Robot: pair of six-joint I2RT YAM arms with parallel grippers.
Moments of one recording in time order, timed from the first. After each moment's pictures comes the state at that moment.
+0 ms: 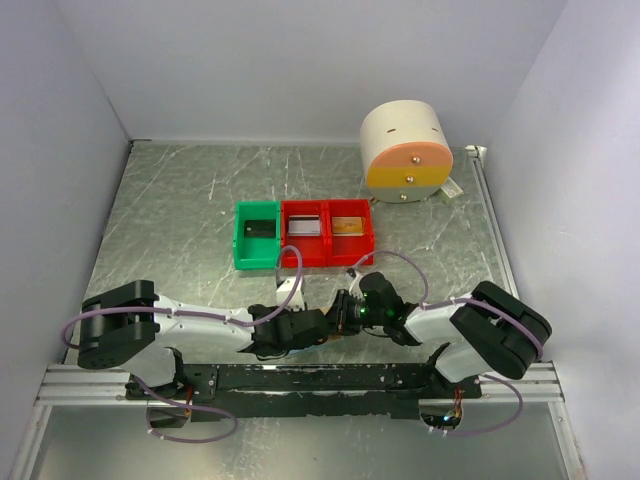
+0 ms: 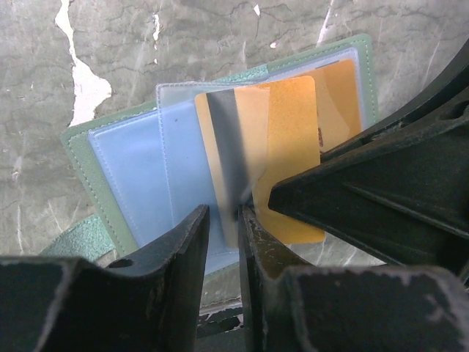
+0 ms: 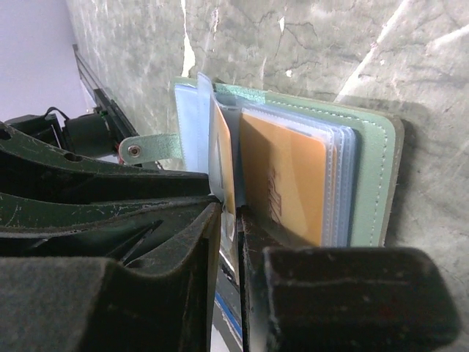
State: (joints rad) left arm -1.36 1.52 0.75 -0.34 -0.51 -1.29; right arm 0.79 1.42 0.21 0.59 -0.44 1.04
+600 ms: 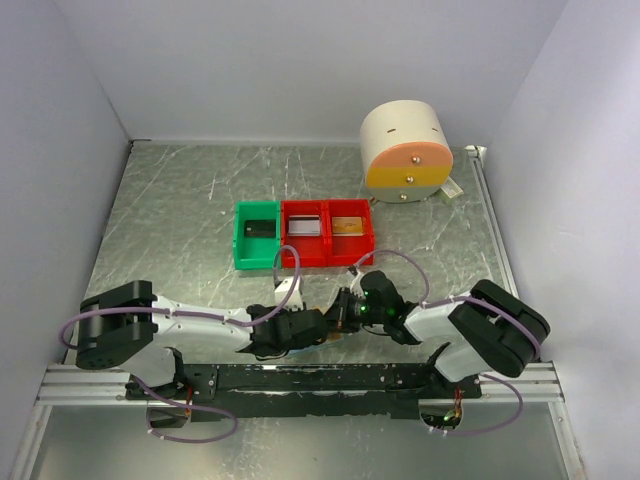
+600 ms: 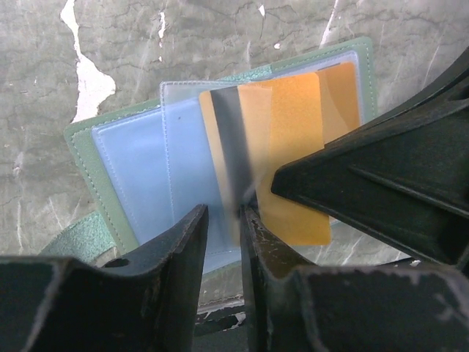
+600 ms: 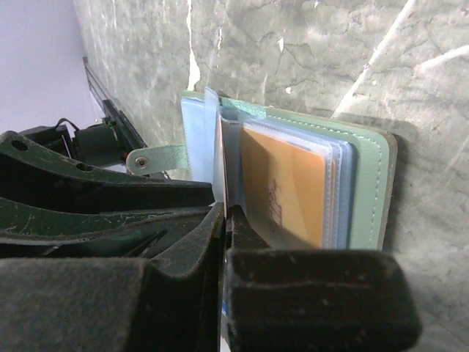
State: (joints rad) left arm -1.36 1.51 0.74 -0.35 -0.51 -1.31; right arm 0.77 1.45 0.21 0.64 -0.45 1.06
